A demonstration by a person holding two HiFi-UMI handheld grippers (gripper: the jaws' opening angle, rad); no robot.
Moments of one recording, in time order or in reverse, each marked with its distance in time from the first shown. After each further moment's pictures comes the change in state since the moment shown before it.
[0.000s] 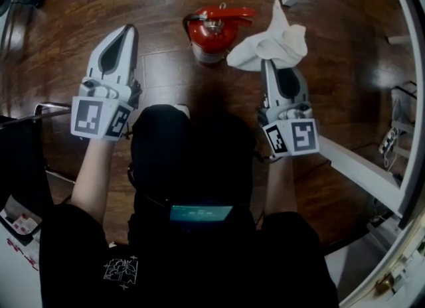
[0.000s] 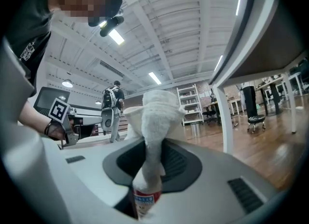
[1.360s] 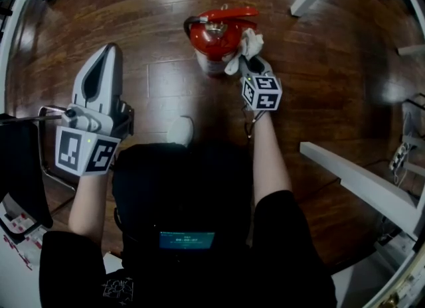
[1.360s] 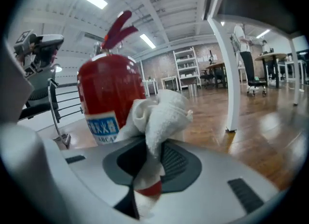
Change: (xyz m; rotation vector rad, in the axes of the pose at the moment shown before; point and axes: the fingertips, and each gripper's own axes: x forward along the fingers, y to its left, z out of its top) left arm -0.038 -0.021 0.017 -0.054 -0.065 0.036; right arm 0.097 -0.053 -0.261 0.089 0.392 -0.019
